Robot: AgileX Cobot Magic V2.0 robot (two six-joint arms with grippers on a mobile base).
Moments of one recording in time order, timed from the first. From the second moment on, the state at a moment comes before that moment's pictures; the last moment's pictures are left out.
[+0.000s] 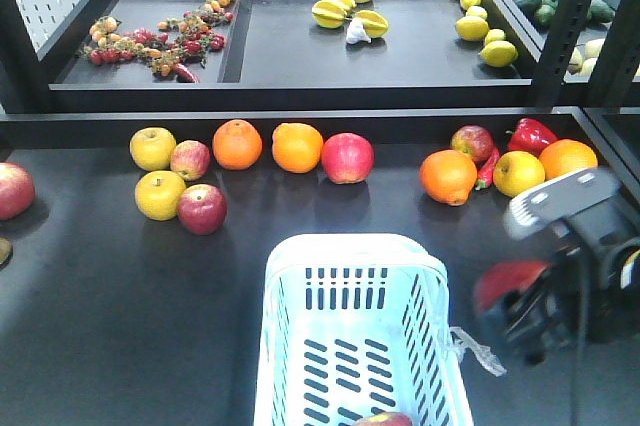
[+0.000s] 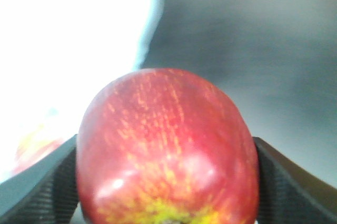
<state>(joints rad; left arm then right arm) -0.45 0.53 -0.80 0.33 0.90 -0.22 0.30 1.13 -0.75 0.15 0.74 -0.27</state>
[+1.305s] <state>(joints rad) -0.45 0.53 -0.80 0.33 0.90 -0.22 0.68 1.40 -0.74 0.27 0.54 -0.23</state>
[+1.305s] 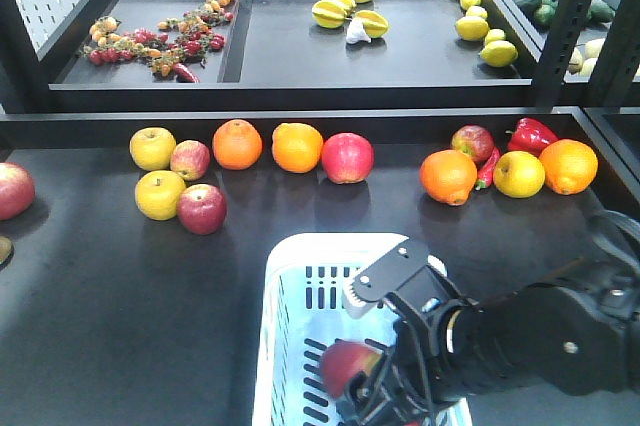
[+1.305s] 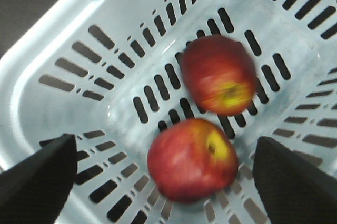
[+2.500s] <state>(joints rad) -0.45 0.53 -0.80 0.33 0.90 -0.22 -0.41 1.36 -0.74 -0.17 0.75 0.20</state>
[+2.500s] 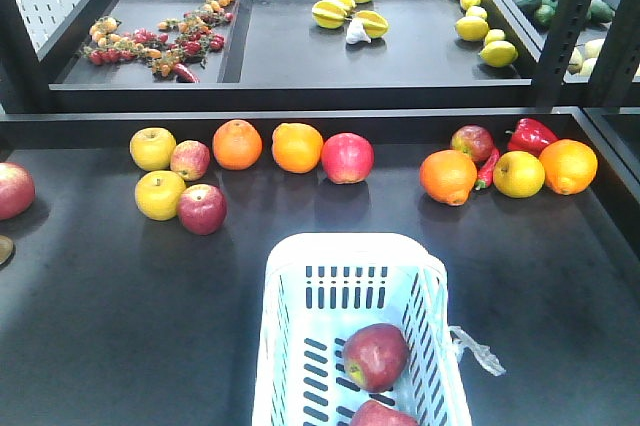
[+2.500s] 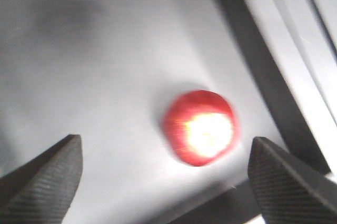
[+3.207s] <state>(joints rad) -0.45 0.53 -0.80 0.33 0.90 -0.22 -0.47 1.62 -0.75 -0.33 0.68 0.38</state>
